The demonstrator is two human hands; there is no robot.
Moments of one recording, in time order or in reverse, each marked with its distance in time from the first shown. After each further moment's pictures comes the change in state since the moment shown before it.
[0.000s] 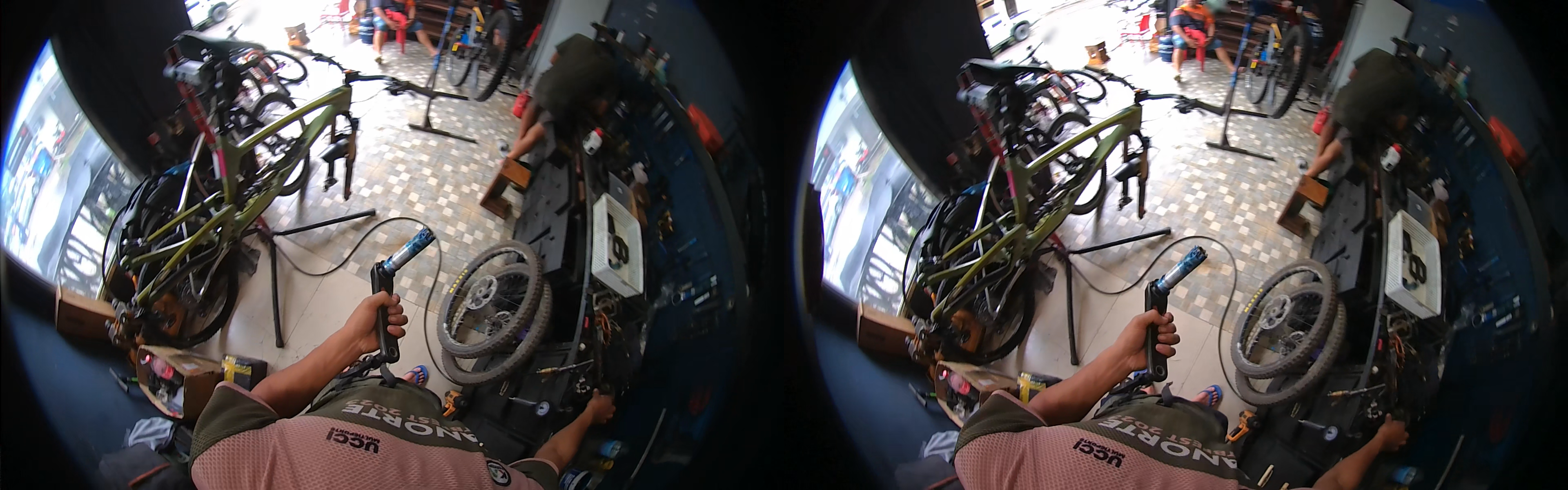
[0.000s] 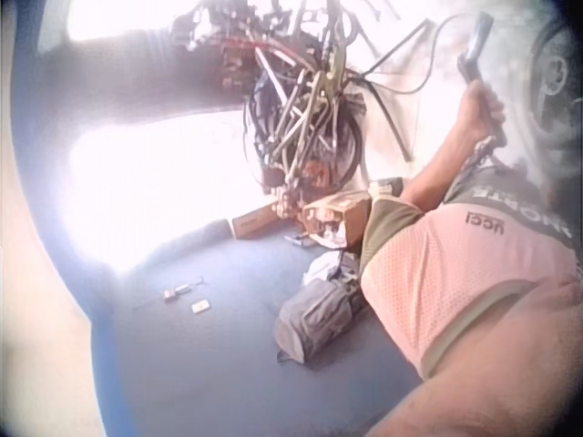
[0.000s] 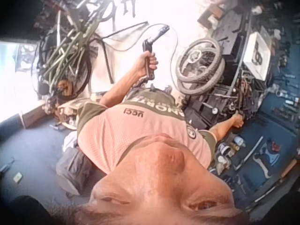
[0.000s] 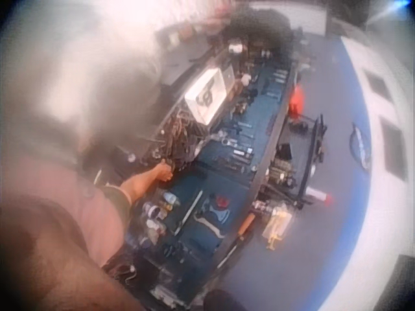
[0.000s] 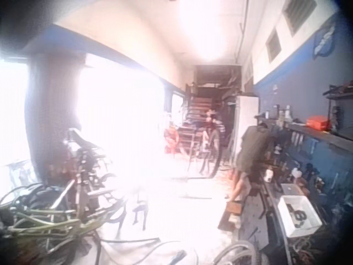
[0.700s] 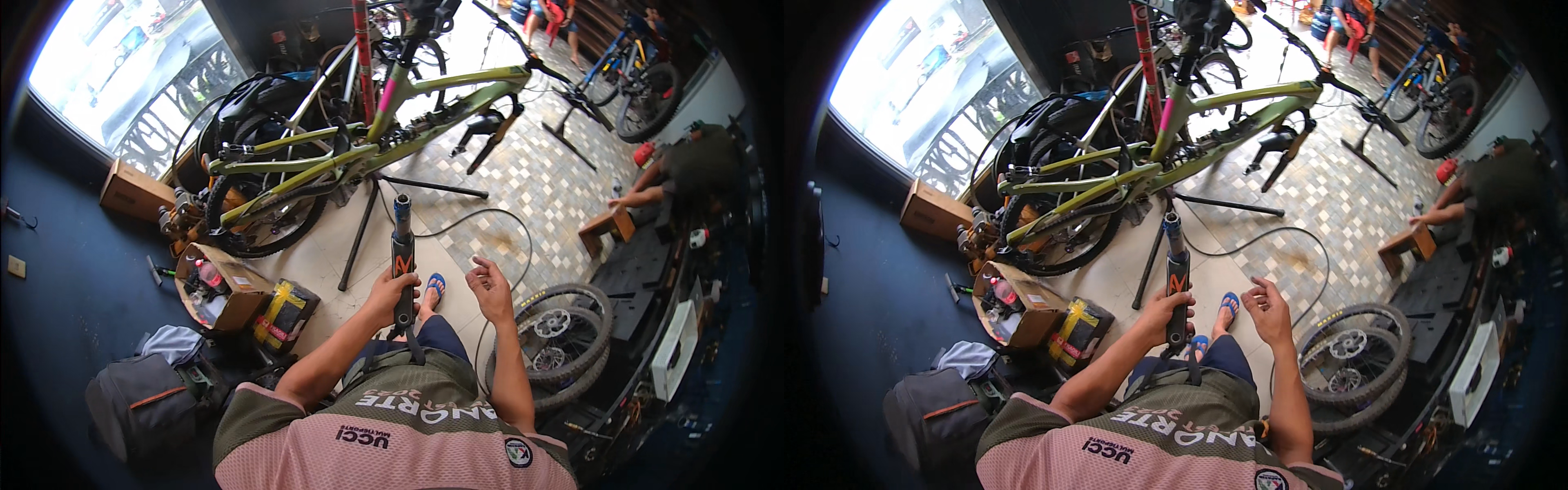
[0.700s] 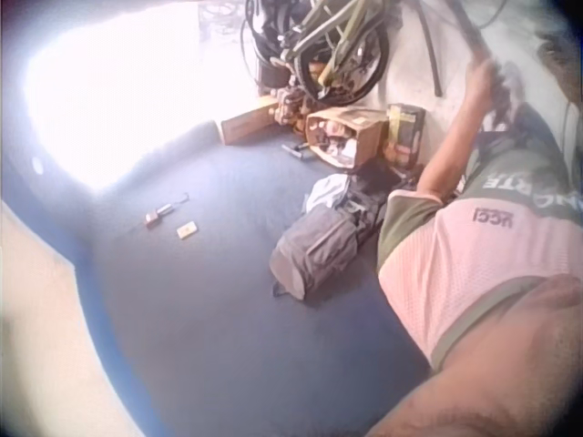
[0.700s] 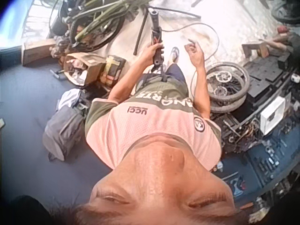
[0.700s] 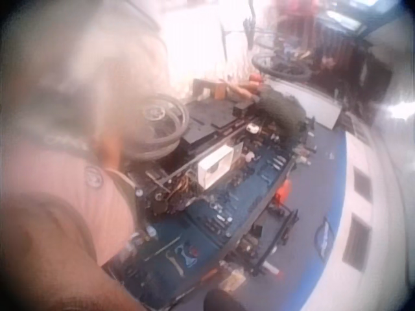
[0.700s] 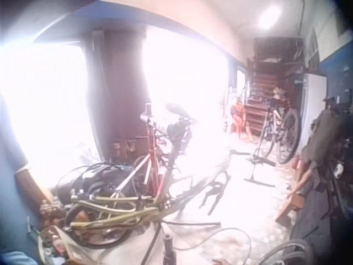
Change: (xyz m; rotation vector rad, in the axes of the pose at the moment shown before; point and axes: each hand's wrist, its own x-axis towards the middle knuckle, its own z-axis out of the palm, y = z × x) left_hand -0.130 0.129 -0.147 0.203 0.554 0.552; right_hand -0.630 -0.321 -0.069 0.850 -1.404 -1.654
